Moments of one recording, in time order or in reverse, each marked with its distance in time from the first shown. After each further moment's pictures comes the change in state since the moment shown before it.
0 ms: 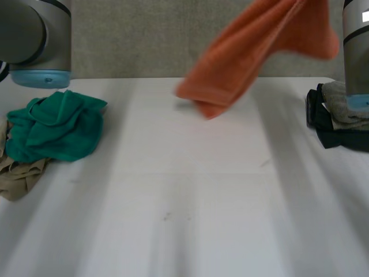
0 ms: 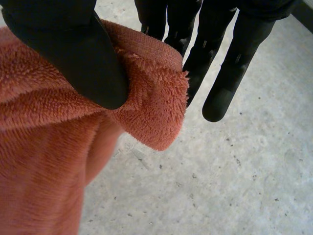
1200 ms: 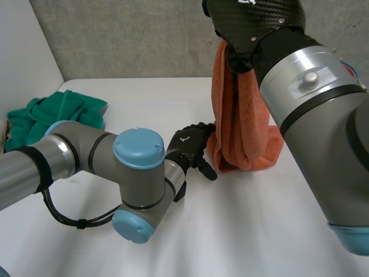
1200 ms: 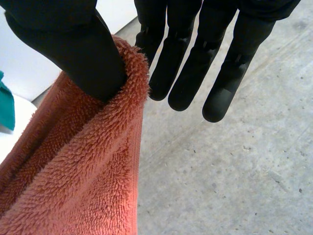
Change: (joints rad) left arm -0.348 -0.326 -0.358 -0.305 0.005 -0.476; right arm 0.458 -0.249 0.141 0.536 0.140 -0.134; left_hand -0.867 -0.931 -0.928 -0.942 -0.919; right_hand 0.014 0.010 0.001 0.001 0.042
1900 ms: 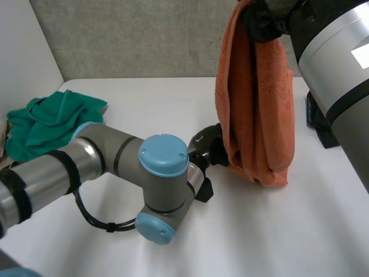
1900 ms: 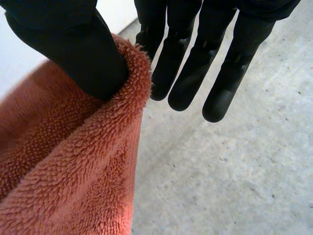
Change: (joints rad) left arm -0.074 -0.091 0.146 0.001 -0.046 -0.370; right arm -0.013 -0.110 -0.019 0.048 0.009 0.058; left_hand 0.871 0.927 0.924 0.938 0.897; right_hand 0.000 0.000 0.000 0.000 0.000
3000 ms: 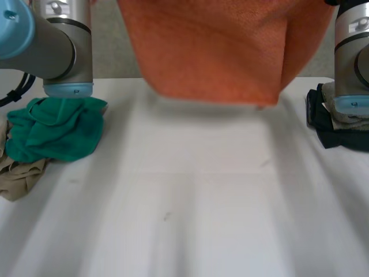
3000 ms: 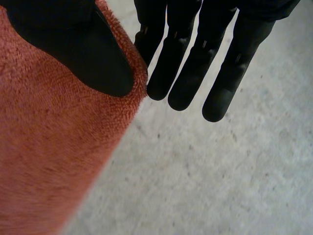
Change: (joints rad) left arm 0.402 0.290 0.253 0.406 -0.012 0.841; right arm -0.440 0.457 -0.204 -0.564 -0.077 -0.014; left_hand 0.000 0.004 0.005 0.005 0.002; right_hand 0.000 0.000 0.001 0.000 0.023
